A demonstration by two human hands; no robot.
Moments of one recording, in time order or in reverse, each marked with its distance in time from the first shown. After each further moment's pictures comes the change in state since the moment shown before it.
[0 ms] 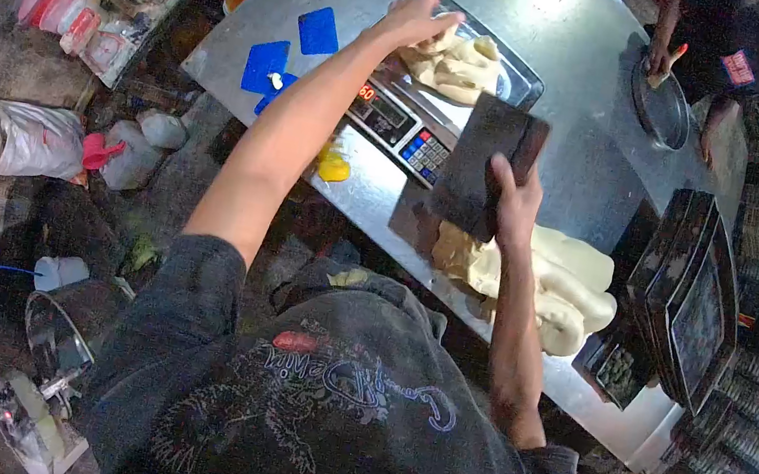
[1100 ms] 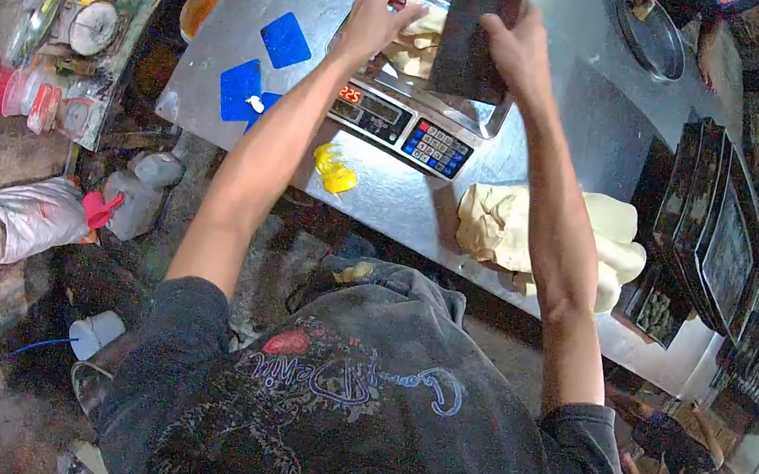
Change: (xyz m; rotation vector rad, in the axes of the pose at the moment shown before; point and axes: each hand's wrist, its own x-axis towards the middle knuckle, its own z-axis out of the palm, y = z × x) left_hand -0.029 0.005 -0.016 -0.283 -0.036 0.044; right_hand 0.164 -0.055 0.063 -0.506 0.190 -0.268
